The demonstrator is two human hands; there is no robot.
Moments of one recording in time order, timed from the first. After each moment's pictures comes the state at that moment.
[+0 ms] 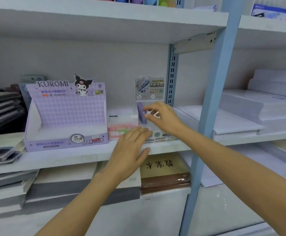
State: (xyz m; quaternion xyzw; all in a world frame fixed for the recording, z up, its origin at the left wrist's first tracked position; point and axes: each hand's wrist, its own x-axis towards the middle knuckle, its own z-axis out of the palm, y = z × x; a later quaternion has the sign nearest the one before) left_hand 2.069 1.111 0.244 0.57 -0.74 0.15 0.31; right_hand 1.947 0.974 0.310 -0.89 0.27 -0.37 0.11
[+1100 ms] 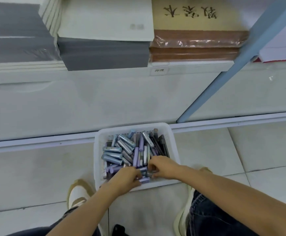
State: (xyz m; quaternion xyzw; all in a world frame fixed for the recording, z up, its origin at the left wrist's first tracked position) left_hand 2.010 1.260 -0.186 0.65 -0.64 -0.41 0.01; right_hand 1.855 1.138 -0.186 -0.86 0.26 0.27 0.34
